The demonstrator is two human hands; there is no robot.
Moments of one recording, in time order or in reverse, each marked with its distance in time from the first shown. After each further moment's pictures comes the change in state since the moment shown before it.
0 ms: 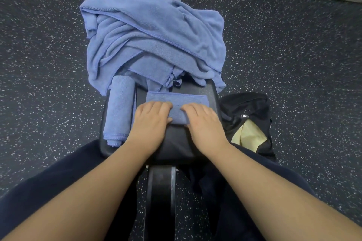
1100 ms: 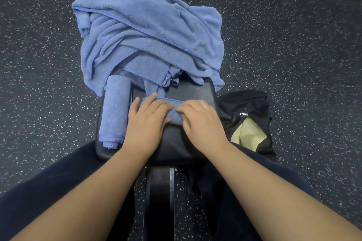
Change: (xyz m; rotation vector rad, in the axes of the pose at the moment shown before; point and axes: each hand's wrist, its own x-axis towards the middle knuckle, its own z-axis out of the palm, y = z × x) left_hand -0.003 0.005 -0.007 0.015 0.069 -0.020; right_hand 0.004 -0.008 -0.013 0.126 0.109 0.001
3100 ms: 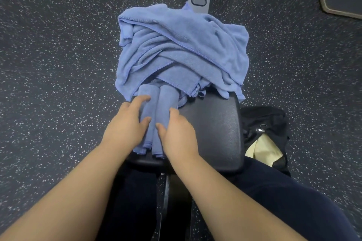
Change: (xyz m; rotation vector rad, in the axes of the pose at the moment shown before) left_hand -0.004 -0.066 -0.076 -0.283 -0.311 -0.622; right_hand 0.040 -0.111 0.029 0.169 -0.363 0.413
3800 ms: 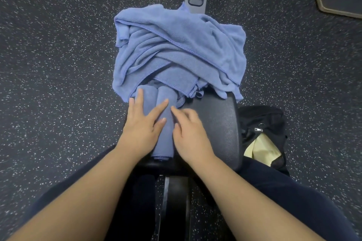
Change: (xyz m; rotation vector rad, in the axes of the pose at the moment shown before) left_hand 0.004 0.001 0.038 -0.070 0.022 0.257; right_hand 0.000 0.041 -0.008 0.118 0.088 -0.217
